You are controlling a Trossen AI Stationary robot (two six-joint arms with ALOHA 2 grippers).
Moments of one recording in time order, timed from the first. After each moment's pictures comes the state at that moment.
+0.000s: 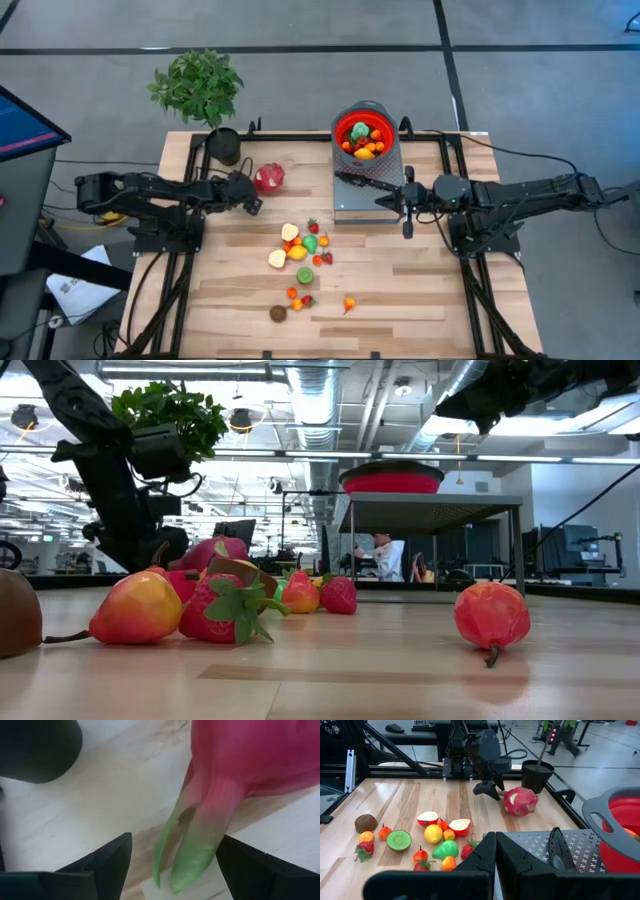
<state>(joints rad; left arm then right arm) 0.31 1.24 0.38 -0.33 -0.55 -0.63 0.06 0.81 0.56 -0.02 0.18 -0.03</state>
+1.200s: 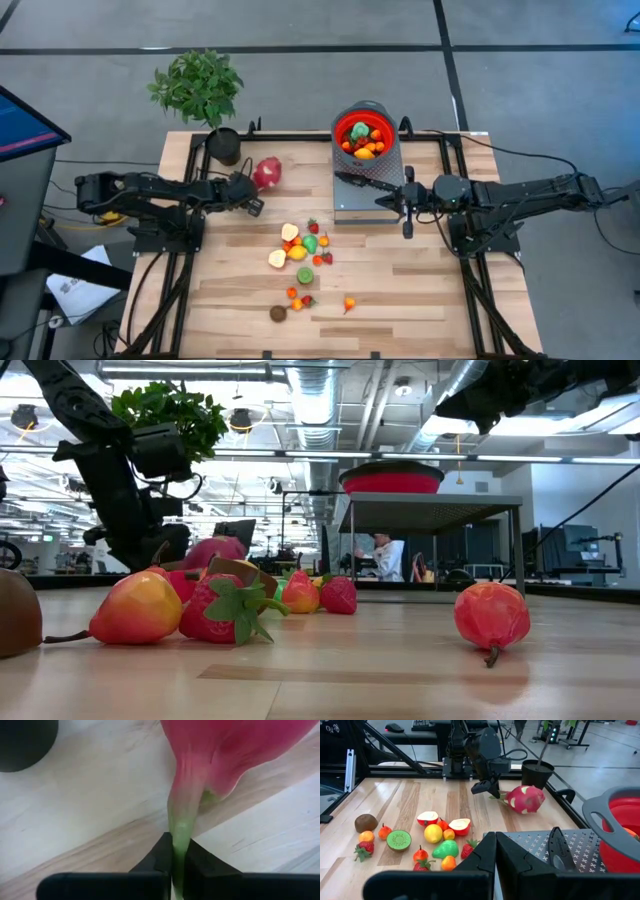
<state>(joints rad) 0.31 1.23 0.38 -0.31 -0.46 -0.66 0.06 0.81 0.56 -0.02 0.18 -0.03</state>
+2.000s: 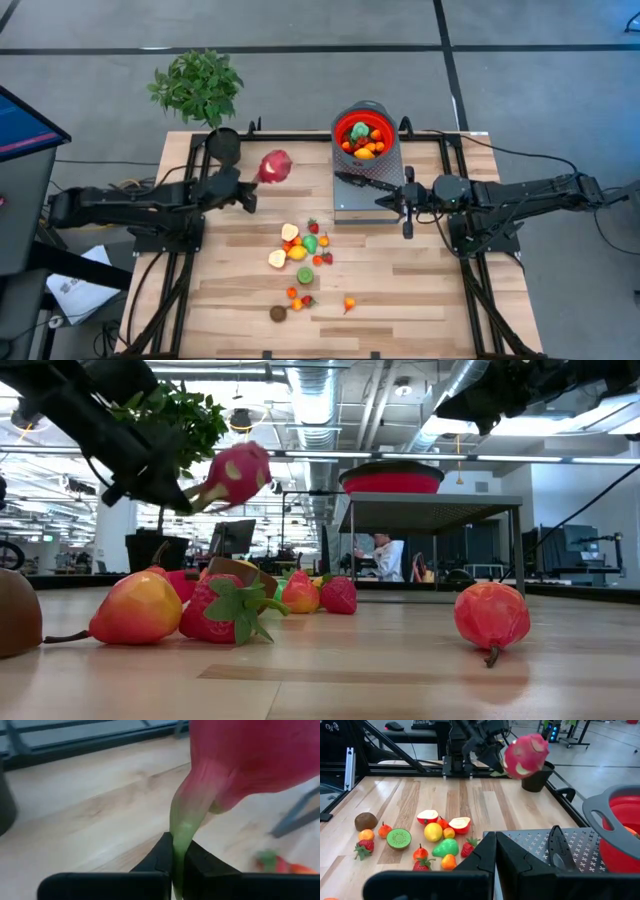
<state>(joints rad) 0.18 0.75 0.38 -0.27 -0.47 -0.63 0.06 0.81 0.56 -0.03 0.18 -0.03</state>
